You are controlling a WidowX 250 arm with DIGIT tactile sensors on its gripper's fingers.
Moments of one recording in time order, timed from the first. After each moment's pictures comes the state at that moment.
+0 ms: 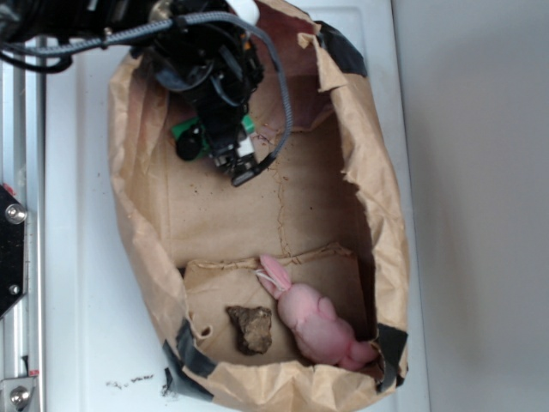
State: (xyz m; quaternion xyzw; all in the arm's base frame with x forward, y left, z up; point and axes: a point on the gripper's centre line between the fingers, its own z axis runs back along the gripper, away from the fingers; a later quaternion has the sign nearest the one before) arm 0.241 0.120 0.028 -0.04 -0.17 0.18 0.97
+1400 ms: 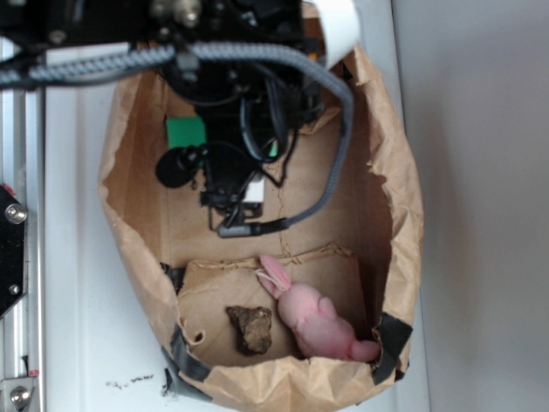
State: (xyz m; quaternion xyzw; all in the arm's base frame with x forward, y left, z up) arm 0.280 0.047 0.163 0.00 -0.18 -0.07 0.98
